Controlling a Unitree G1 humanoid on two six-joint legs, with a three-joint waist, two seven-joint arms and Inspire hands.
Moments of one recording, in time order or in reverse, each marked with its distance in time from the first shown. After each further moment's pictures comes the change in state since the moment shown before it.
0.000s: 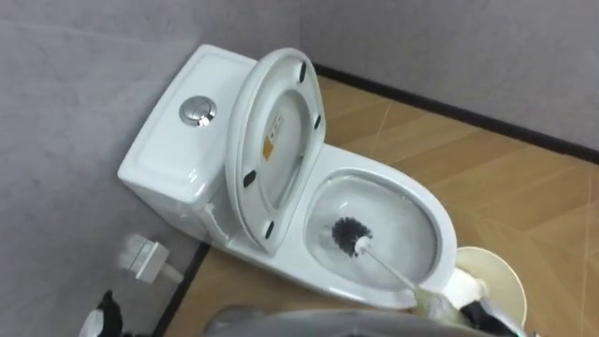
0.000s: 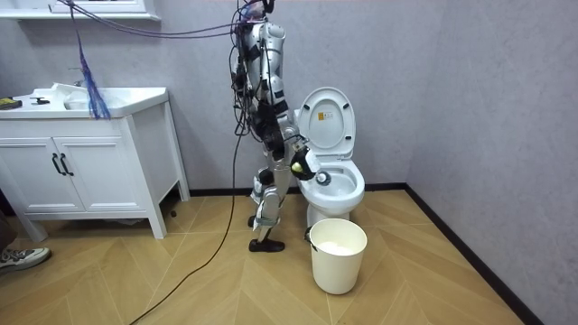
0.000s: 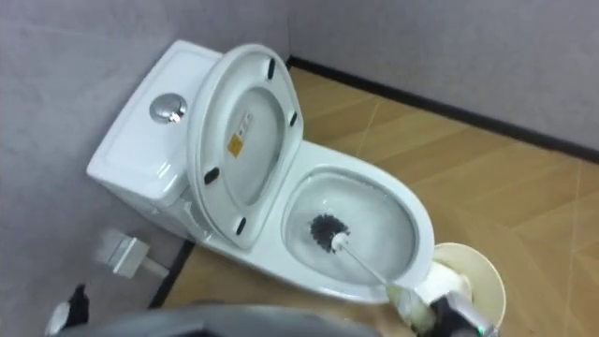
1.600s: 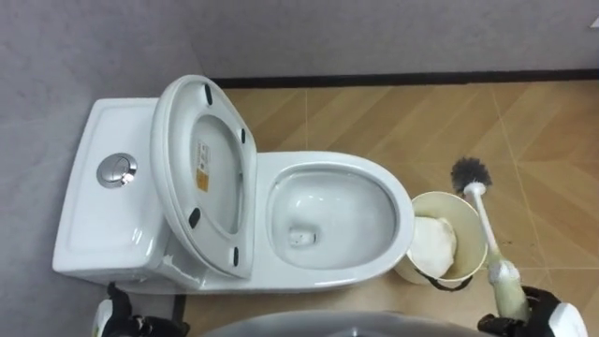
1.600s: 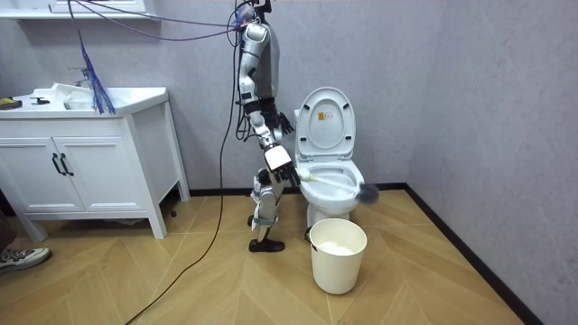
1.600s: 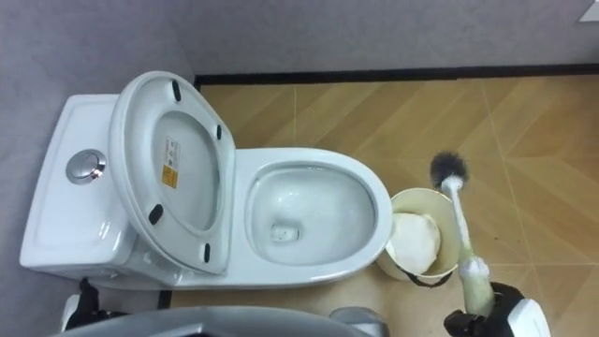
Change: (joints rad) left arm -0.113 -0.026 0.040 0.054 -0.060 -0.014 -0.024; right arm 0.051 0.078 -0.191 -0.031 0.263 -0.167 -0.540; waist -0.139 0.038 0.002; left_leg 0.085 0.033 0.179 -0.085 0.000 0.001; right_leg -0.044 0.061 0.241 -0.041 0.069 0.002
